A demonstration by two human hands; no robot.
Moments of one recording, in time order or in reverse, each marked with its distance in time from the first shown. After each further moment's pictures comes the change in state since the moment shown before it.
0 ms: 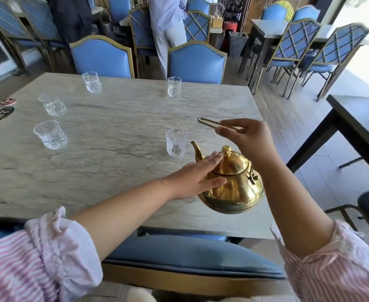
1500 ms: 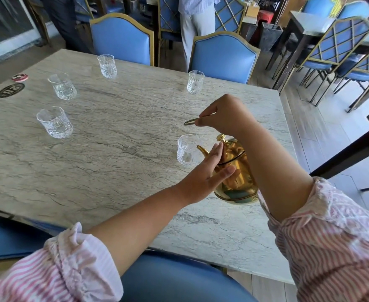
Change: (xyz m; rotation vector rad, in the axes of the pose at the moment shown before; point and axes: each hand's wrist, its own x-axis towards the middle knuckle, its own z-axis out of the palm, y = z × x) left_hand 0.053 -0.034 -0.010 -0.476 0.338 -0.103; right_hand 0.120 -0.036 0.081 -0.474 -0.456 -0.071
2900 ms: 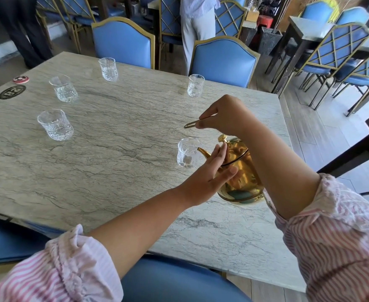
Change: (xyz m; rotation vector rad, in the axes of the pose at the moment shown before) left_hand 0.000 0.012 -0.002 -0.019 -0.021 0.013; right_hand 0.004 -0.003 -0.007 -0.038 -0.034 -0.061
